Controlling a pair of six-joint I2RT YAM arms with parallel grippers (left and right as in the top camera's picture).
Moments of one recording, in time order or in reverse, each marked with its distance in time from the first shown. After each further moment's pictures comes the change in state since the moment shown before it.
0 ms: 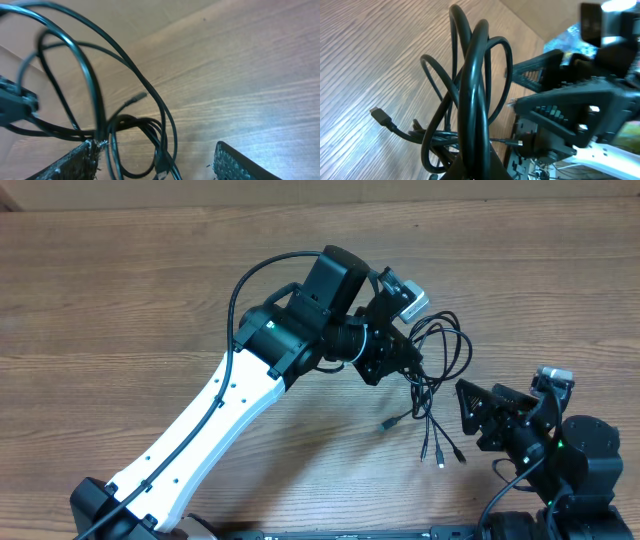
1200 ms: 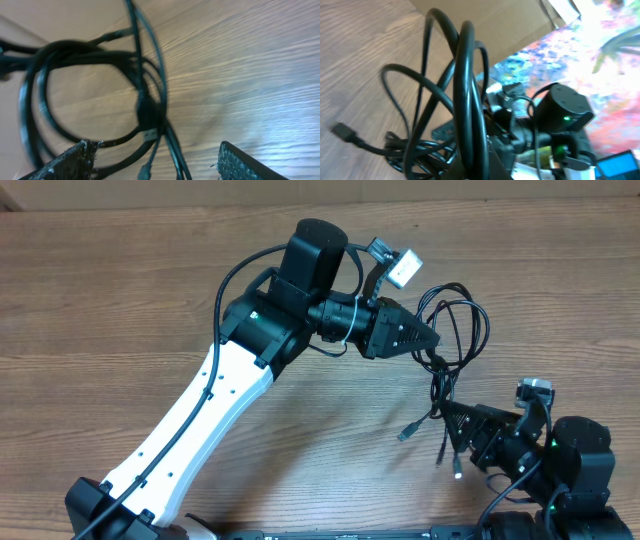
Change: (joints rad) left arm 0.073 0.000 0.000 0.267 0.348 -0.391; right arm 0.000 0.000 0.000 -0.129 -0.135 0.025
